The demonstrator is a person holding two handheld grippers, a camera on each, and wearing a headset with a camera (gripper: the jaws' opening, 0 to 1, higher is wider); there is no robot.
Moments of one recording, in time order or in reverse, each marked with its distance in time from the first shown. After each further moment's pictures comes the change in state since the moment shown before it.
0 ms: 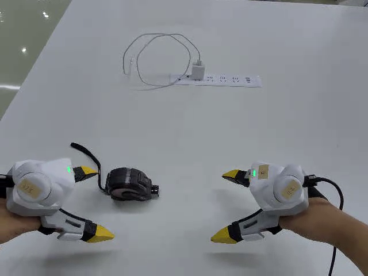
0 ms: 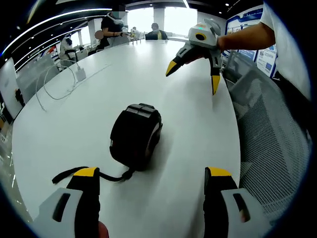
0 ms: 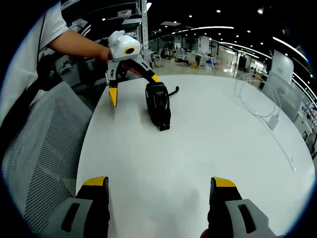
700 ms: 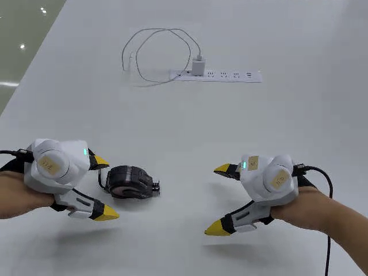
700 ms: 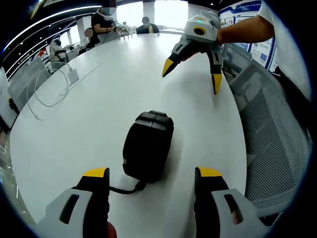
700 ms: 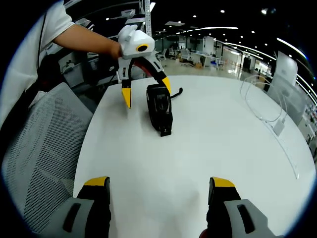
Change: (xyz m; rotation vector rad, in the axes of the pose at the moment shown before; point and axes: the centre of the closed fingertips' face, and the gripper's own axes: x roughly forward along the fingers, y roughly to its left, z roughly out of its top) left arm 0.014 0.020 0.011 0.071 0.064 -0.042; right arm 0.014 -0.003 0.012 -0.021 -0.002 0.035
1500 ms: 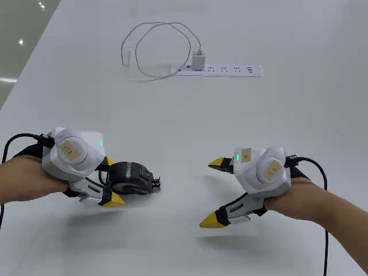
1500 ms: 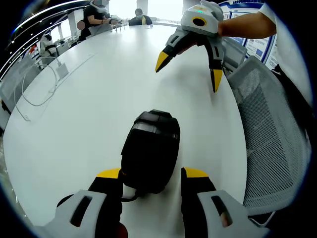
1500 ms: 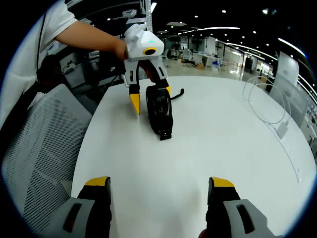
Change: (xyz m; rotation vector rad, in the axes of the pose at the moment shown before) left arm 0.017 0.000 -0.001 0.018 0.076 -0.075; right arm 0.009 -0.002 0.006 -0.003 -0.005 0.017
